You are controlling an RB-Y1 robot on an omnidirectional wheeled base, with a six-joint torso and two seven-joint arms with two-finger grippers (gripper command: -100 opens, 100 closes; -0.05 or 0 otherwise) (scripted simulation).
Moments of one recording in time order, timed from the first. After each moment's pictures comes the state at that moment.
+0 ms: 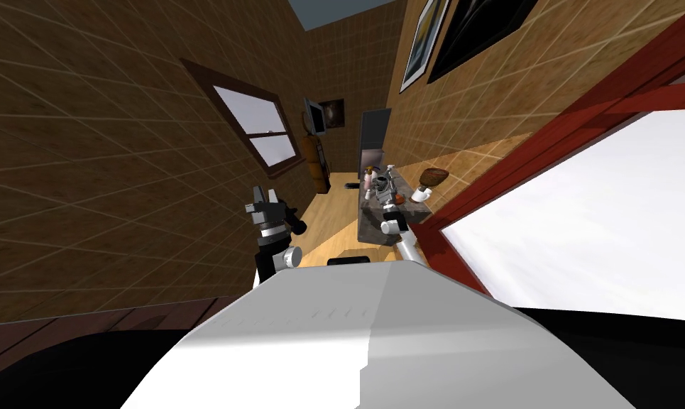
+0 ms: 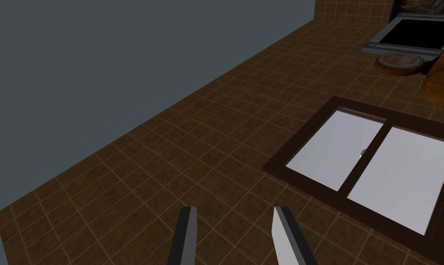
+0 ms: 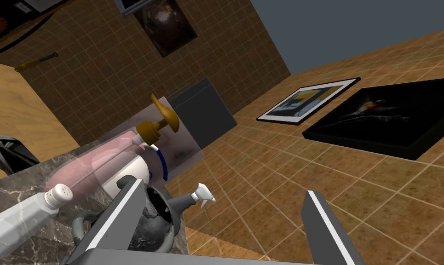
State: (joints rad) left arm 0.46 -0.03 -0.02 -2.36 0.05 -0.43 0.03; right arm -0.01 -0.19 0.00 -1.64 -0.34 -0.35 -0.40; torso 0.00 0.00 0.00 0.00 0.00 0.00
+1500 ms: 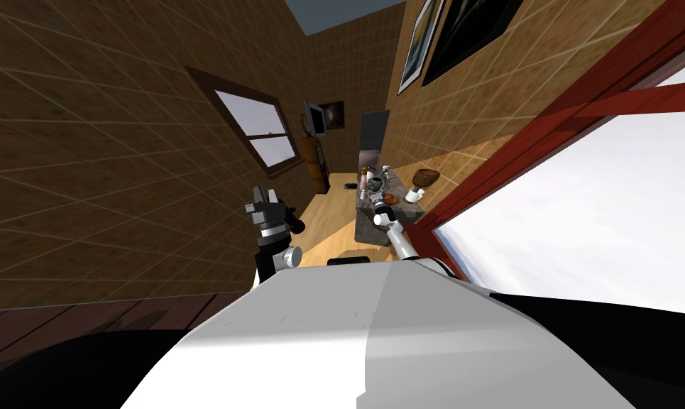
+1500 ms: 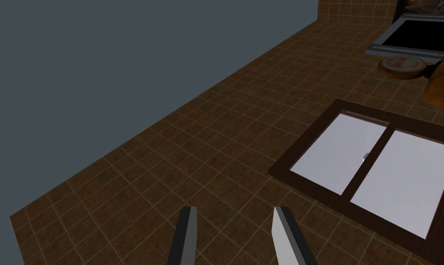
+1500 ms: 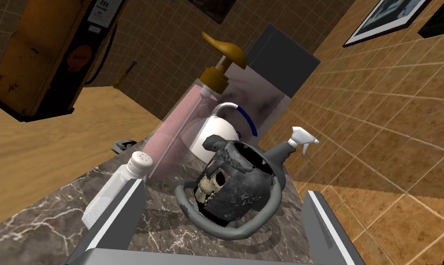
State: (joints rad) left arm 0.46 -0.03 -0.02 -2.36 0.05 -0.43 0.03; right arm -0.27 -0.17 0.00 -1.23 -0.49 -0.25 -0.68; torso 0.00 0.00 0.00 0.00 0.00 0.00
